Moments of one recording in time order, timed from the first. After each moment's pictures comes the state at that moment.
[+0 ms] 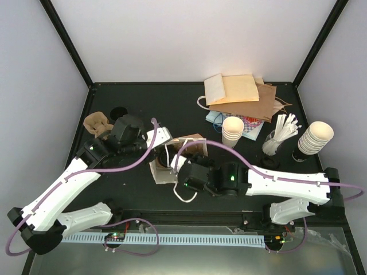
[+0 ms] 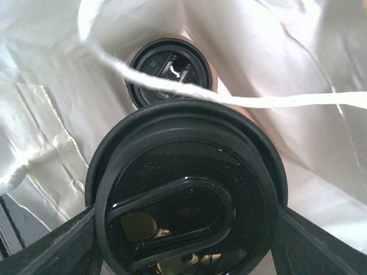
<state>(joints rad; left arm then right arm) -0.70 1.01 1.19 -0.90 0.13 0.37 1.40 1.34 1.31 -0.95 0.55 0.04</state>
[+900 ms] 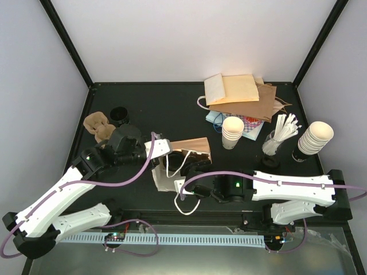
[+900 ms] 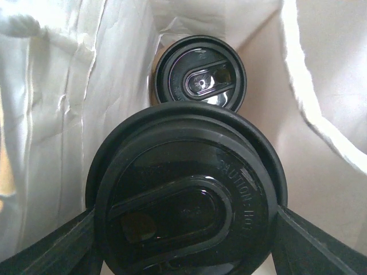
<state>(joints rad) -0.78 0.90 1.09 -0.84 0.16 0.44 1.46 1.25 1.13 -0.87 0.57 -0.62</state>
